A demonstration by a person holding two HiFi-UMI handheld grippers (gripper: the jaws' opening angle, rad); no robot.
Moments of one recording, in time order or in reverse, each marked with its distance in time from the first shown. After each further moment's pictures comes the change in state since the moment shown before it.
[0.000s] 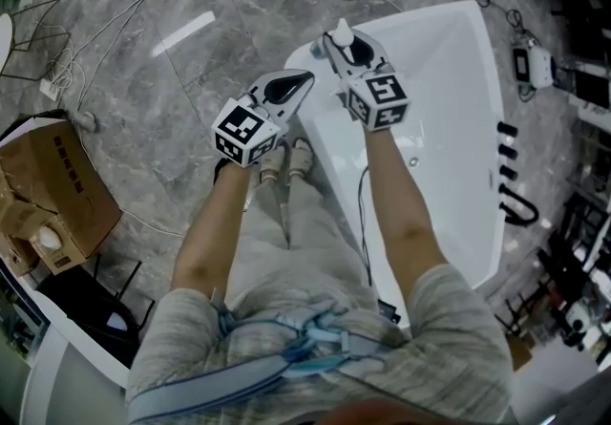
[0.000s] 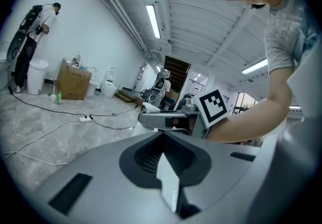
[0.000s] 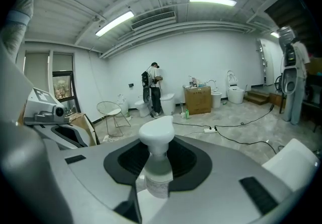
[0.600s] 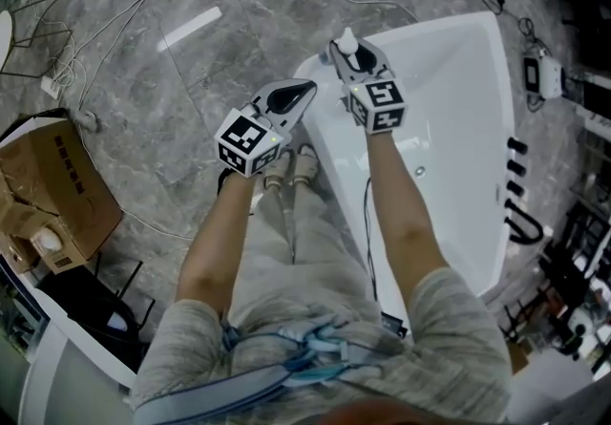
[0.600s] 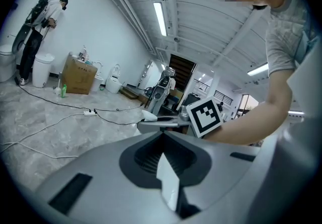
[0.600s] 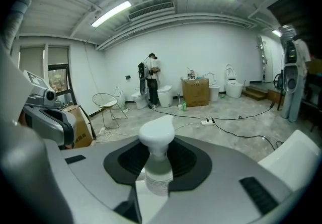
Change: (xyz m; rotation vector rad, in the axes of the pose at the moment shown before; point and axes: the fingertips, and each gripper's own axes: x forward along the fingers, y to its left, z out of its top) left arm 0.008 0.036 -0.029 -0.056 0.019 0.027; right arm 0.049 -0.024 -0.057 -0.008 0.083 -0.033
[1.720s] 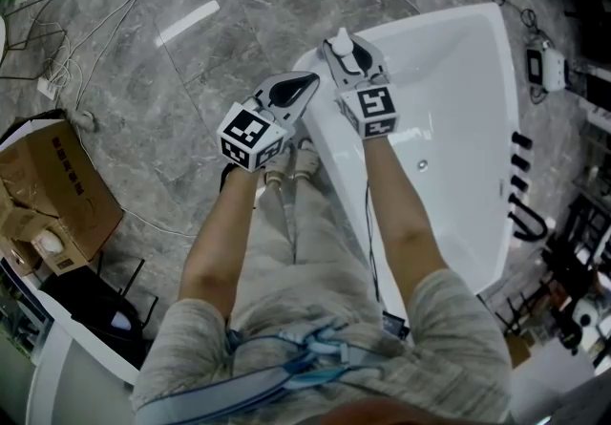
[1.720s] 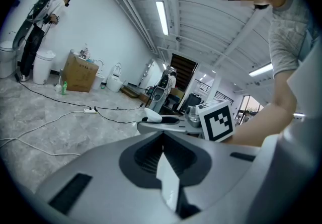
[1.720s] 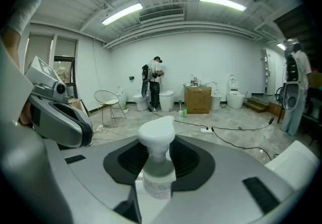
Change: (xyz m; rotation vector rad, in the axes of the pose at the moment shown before) left arm 0.016 0.009 -0.013 -0.017 0.003 0.003; right arm 0.000 0.020 -0.001 -0.088 -0.068 -0.003
